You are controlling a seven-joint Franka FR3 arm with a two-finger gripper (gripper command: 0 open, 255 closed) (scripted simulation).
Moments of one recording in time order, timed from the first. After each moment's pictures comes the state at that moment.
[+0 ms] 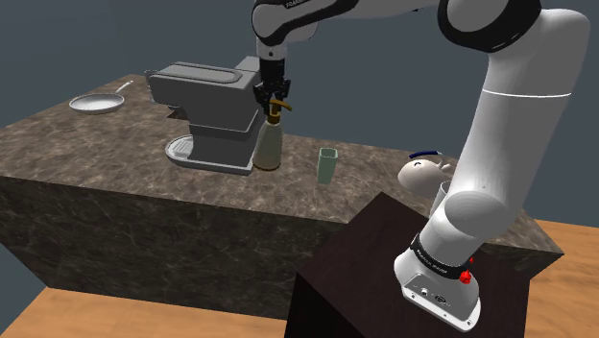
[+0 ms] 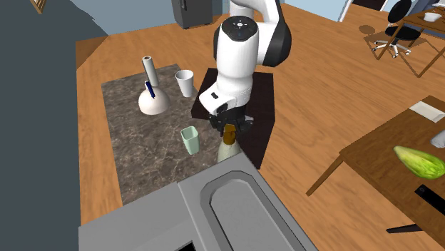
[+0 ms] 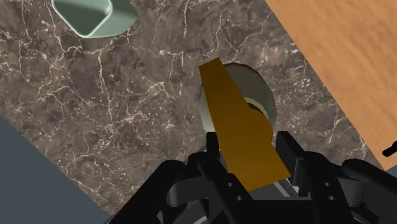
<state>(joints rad) -0.03 0.24 0.09 -1.73 -0.05 1.92 0.09</state>
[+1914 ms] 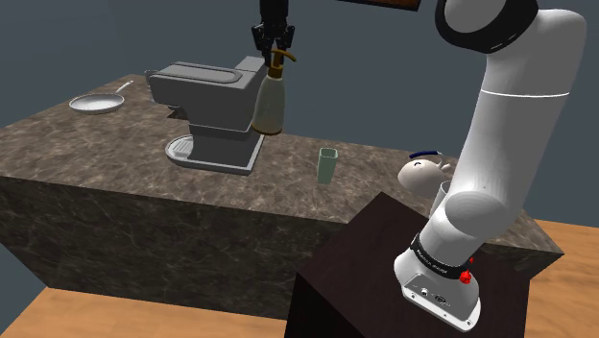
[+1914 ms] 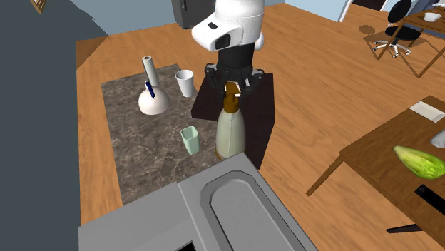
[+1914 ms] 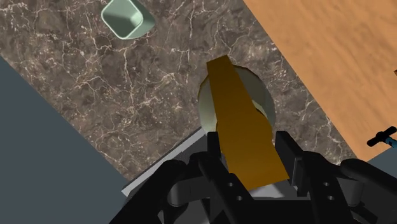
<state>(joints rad) -0.02 0.25 0.10 -1.31 -0.05 1.52 0.09</state>
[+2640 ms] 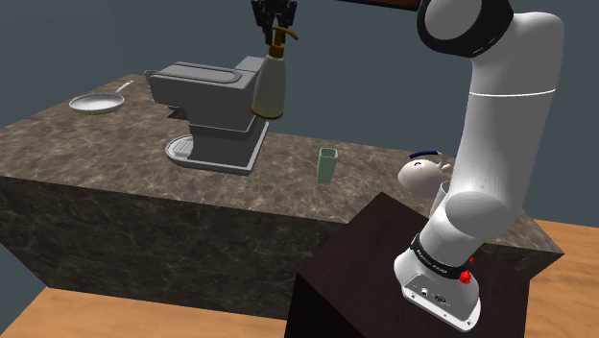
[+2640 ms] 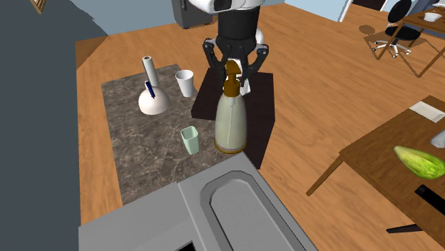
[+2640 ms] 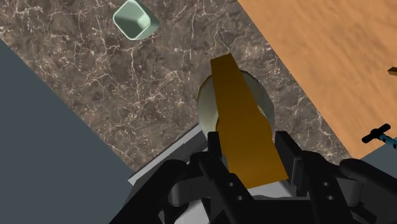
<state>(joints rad) -0.01 0.33 0.10 -1.04 -0.06 1.33 0.08</state>
